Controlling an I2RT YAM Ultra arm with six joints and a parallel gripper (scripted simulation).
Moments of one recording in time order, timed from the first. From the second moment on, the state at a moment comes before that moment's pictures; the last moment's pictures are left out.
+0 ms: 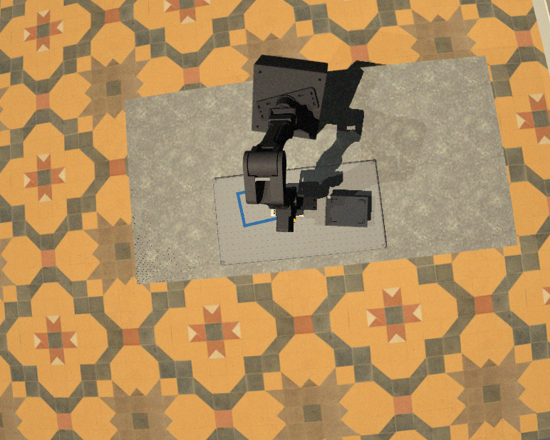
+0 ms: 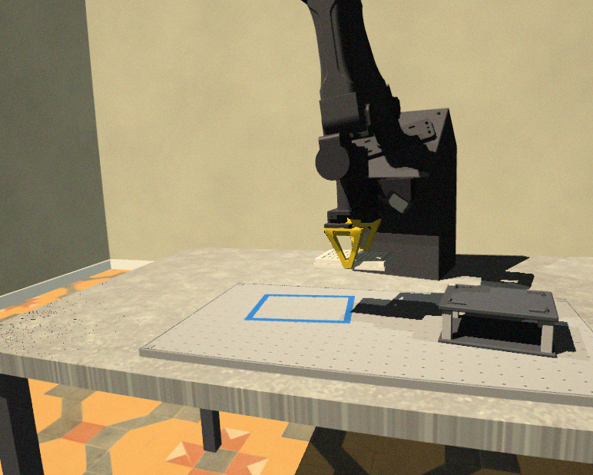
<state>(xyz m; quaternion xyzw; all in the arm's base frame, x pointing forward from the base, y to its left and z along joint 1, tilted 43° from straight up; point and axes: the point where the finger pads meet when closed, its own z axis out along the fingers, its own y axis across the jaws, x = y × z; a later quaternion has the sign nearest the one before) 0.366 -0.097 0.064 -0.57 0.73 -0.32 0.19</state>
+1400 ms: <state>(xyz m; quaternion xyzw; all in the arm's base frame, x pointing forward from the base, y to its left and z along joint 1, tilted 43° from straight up) 0.392 0.021 0.072 -0.57 0.74 -0.32 0.19</state>
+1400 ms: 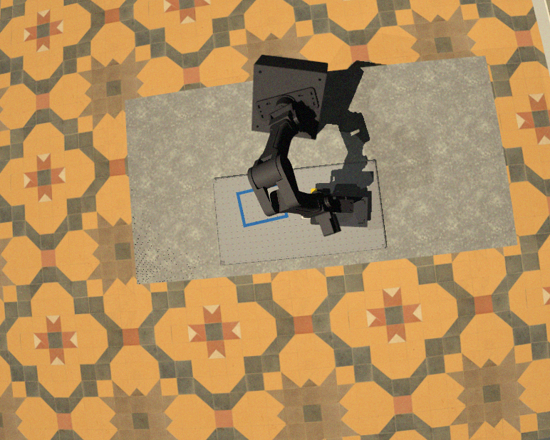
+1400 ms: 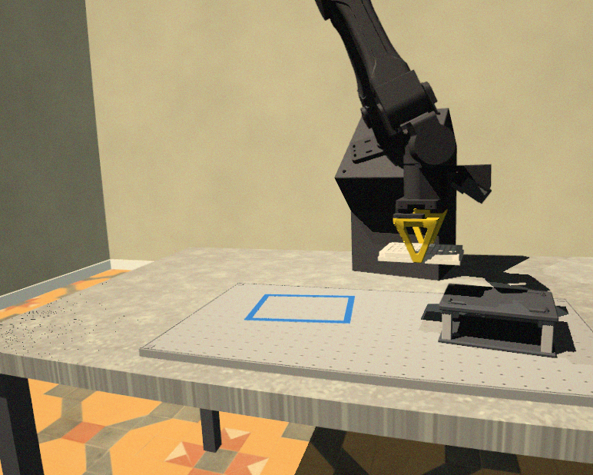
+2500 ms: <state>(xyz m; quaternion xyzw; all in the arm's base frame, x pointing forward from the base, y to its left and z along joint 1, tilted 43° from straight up) 0.415 0.114 0.078 -0.57 0.74 -0.32 0.19</state>
